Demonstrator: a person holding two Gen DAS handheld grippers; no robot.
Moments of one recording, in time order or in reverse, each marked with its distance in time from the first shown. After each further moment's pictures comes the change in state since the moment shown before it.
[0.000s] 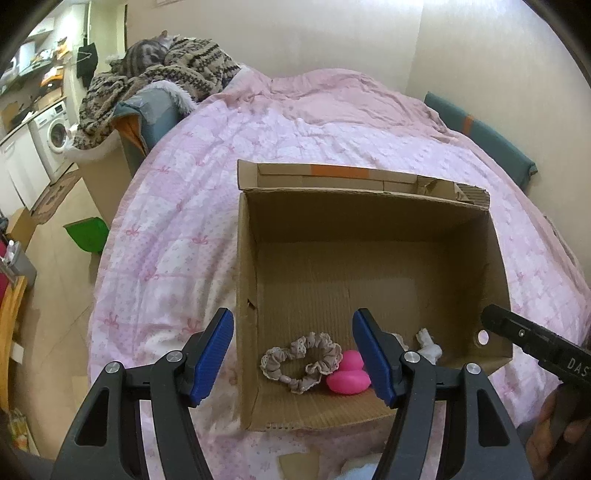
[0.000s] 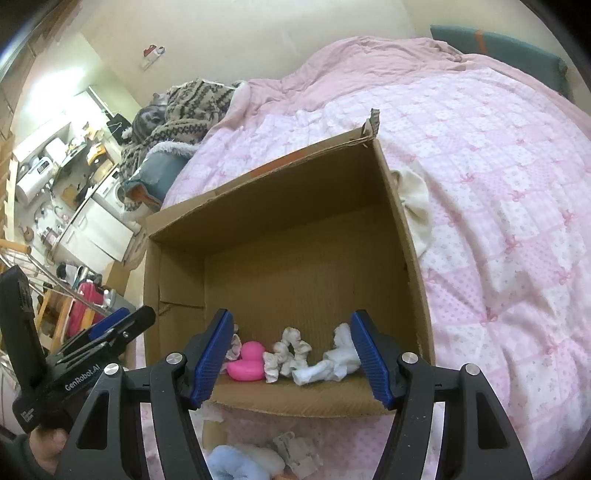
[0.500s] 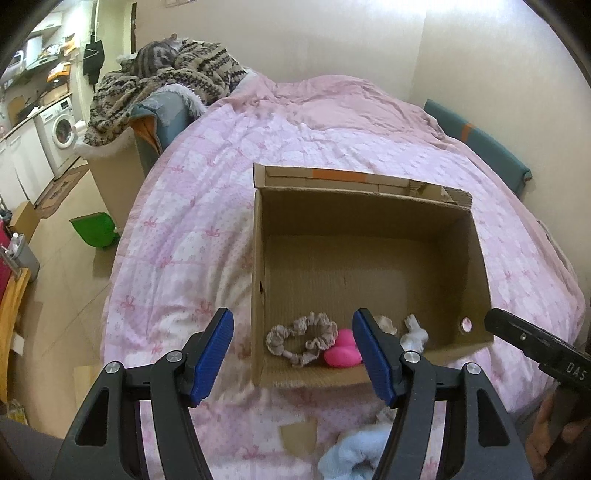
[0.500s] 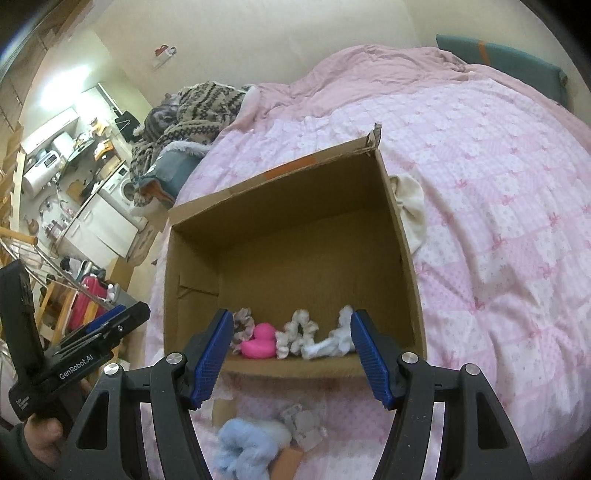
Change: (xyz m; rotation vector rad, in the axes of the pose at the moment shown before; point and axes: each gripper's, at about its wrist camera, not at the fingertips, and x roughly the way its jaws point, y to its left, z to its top) left arm -0.046 0.006 -0.019 -0.016 -0.016 -0.004; right arm -0.034 0.016 -0.014 -0.035 -0.013 0.008
